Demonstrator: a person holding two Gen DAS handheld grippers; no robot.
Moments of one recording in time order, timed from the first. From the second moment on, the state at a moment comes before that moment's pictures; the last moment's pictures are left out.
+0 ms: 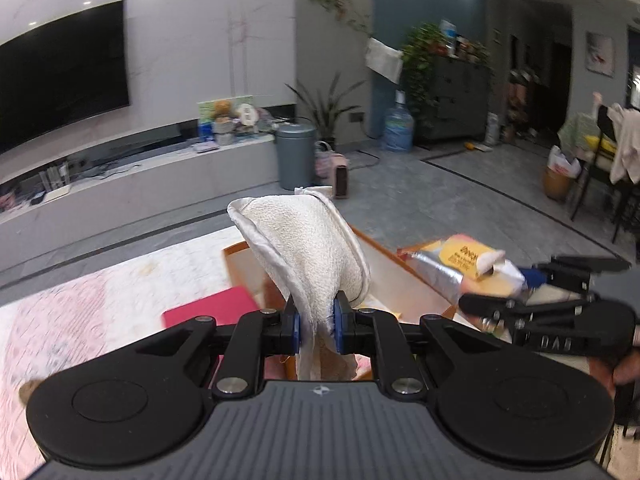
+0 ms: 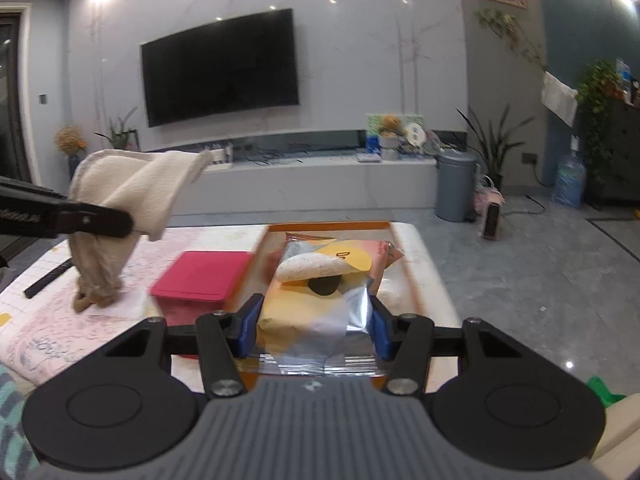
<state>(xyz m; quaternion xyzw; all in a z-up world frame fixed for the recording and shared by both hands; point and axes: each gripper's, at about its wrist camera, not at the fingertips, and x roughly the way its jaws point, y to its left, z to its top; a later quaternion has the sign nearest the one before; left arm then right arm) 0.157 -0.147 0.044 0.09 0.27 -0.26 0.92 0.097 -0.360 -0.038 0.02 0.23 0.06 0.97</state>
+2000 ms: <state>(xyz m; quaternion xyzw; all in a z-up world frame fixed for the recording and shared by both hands) 0.285 -0.264 -0.063 0.28 0.48 -0.22 0.80 0.276 -0.359 -0.097 -0.17 0.46 0.12 0.86</state>
